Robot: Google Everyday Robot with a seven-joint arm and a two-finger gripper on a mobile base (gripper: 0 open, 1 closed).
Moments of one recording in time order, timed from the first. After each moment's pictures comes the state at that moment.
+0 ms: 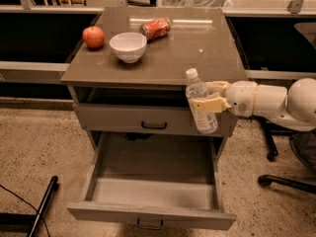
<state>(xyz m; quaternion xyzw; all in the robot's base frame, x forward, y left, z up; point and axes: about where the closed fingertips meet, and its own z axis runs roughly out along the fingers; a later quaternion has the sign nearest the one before) 0.604 -0.136 0.817 -0.39 0.68 0.32 0.53</state>
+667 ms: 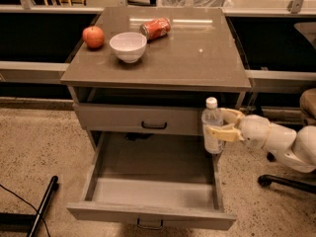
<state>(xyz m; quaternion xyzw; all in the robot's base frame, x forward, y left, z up) 0.577 -0.190 0.738 -0.37 0.62 0.34 0.61</state>
